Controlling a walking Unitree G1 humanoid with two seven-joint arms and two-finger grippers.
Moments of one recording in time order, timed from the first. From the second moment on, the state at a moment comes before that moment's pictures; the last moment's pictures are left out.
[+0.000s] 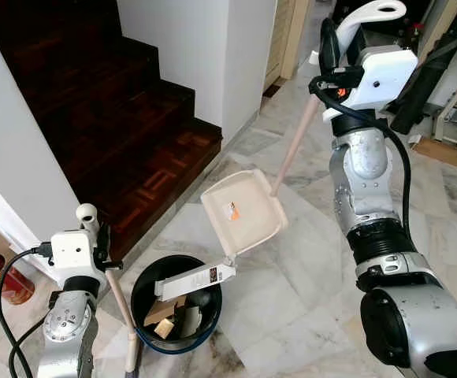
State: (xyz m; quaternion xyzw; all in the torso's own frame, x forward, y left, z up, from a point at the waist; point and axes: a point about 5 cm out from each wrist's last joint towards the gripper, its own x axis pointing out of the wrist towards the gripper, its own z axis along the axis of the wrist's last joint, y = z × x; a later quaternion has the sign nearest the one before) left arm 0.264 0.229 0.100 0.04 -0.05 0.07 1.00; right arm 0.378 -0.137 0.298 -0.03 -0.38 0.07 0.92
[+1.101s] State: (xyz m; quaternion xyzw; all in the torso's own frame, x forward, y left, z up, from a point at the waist) left arm 0.263 0.229 0.101 0.05 -0.06 0.08 0.99; right arm 0.365 -0.183 0.209 -0.09 -0.23 -0.06 0.97
